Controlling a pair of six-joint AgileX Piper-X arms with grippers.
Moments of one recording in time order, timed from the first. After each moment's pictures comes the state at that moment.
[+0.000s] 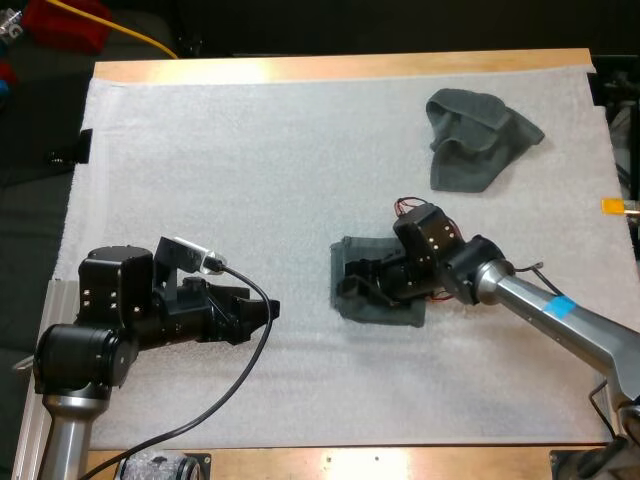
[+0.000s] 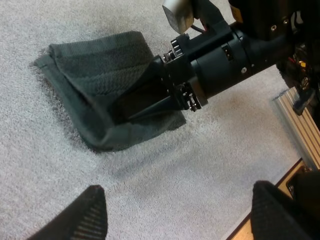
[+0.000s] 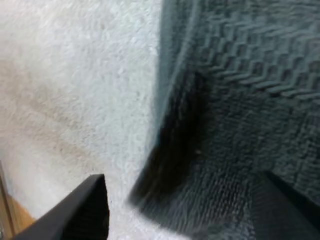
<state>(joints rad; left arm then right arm) -0.08 0.81 -0.85 1.07 0.78 -1.80 0.67 1.66 -0.94 0.37 -0.53 -1.07</state>
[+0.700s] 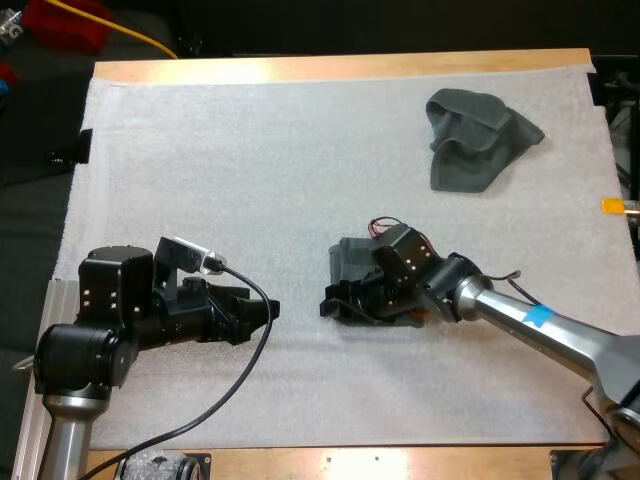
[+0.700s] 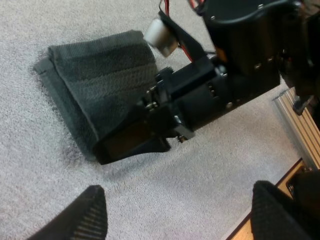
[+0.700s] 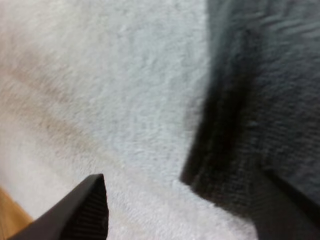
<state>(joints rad) -0.08 0.81 -0.85 1.07 0.78 -1.80 0.76 1.68 -0.93 0.33 -0.48 -1.06</state>
